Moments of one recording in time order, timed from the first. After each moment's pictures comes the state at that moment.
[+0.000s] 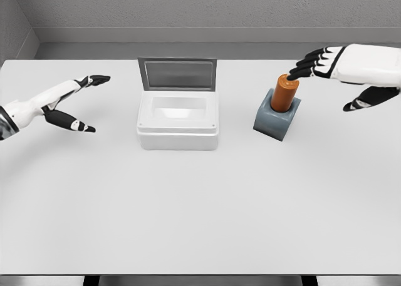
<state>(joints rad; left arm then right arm) -0.59 0.69 -0.52 -0.98 0.25 -0.61 -0.59 -1.09 -1.20 1.06 -1.64 -0.05 -0.61 0.44</state>
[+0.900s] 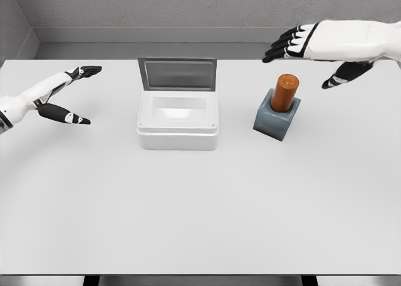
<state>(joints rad) -0.58 0.67 -0.45 -0.96 0.25 -0.61 -0.60 -1.38 -1.06 1.32 -1.54 -0.06 -0.61 0.45</state>
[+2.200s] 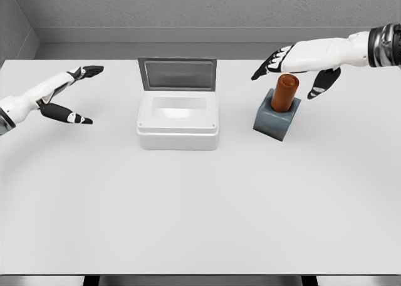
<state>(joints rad) -0.59 0.66 -0.45 -0.95 0.25 -0.61 -0.60 -1.37 -0.85 1.39 -1.28 -0.02 -0.61 0.55</state>
